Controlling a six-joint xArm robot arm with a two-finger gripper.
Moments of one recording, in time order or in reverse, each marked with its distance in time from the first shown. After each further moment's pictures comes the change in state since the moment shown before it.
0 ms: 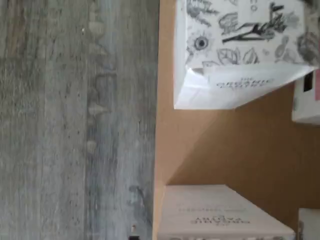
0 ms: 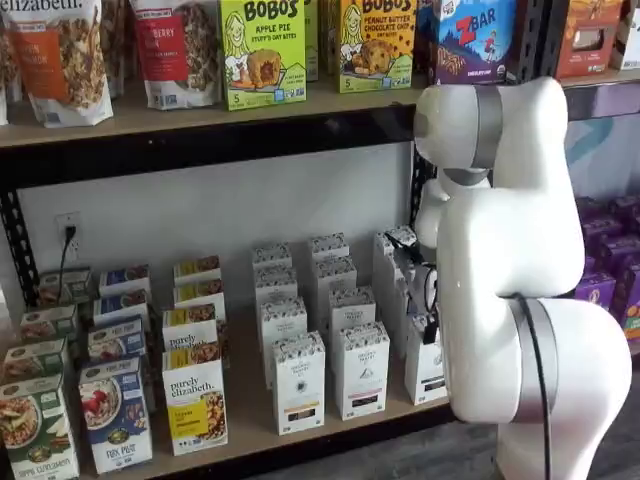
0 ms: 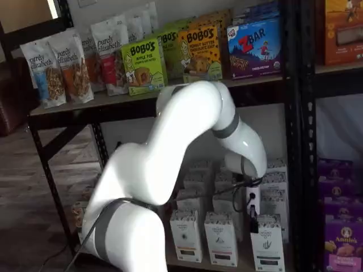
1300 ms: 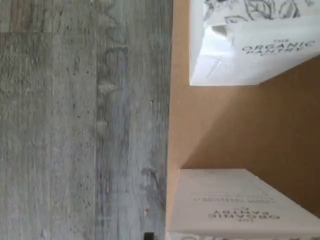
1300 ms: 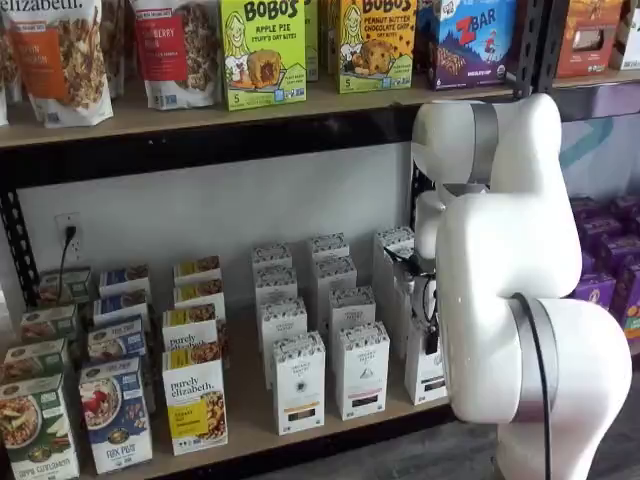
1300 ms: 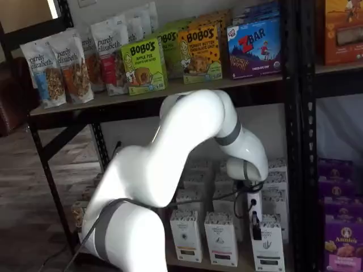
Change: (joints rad) arm -0.001 0.071 -0.066 -0.123 0.020 0.103
